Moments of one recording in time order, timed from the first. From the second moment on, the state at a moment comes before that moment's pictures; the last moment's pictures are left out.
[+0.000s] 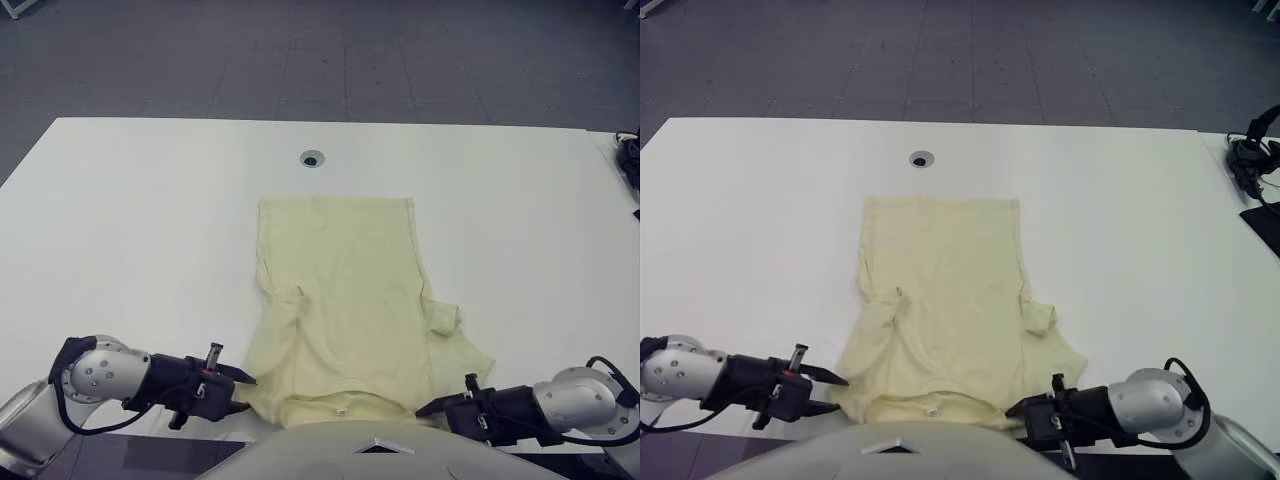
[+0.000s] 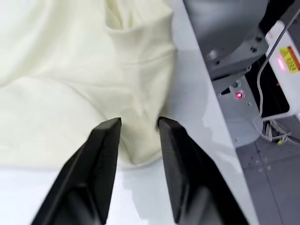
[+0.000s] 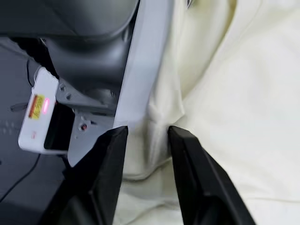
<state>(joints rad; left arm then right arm) 0.46 1.15 -0.08 -0.52 -0.14 -0.17 -1.17 0.59 -1.12 0.13 -0.72 0.13 0.16 1.11</state>
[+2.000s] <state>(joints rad) 0.30 0.81 -0.15 -0.41 0.11 -0.03 -0.78 -0.09 -0.79 0.27 -0.01 -0.29 -0.05 0.56</state>
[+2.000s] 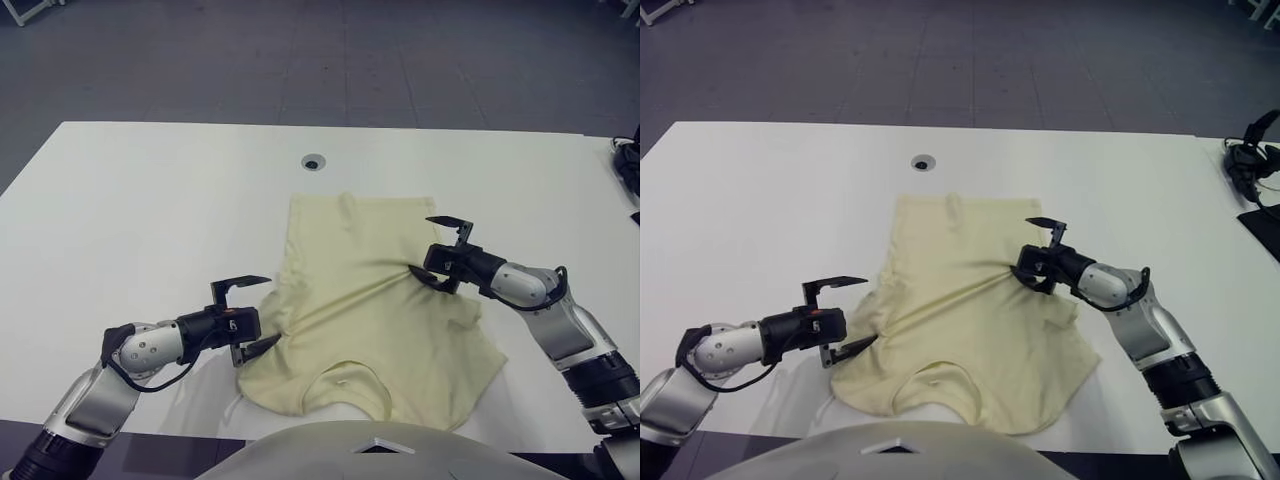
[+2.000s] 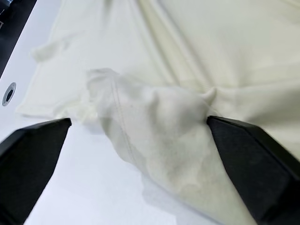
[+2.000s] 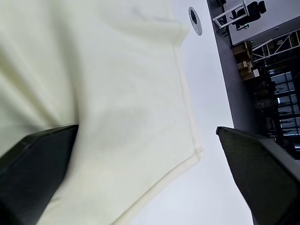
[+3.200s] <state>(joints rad) 0.45 0.85 0.03 -0.62 -0.15 0.07 -0.94 -0.05 -0.72 0.21 -0.07 -0.16 -0.04 0.65</state>
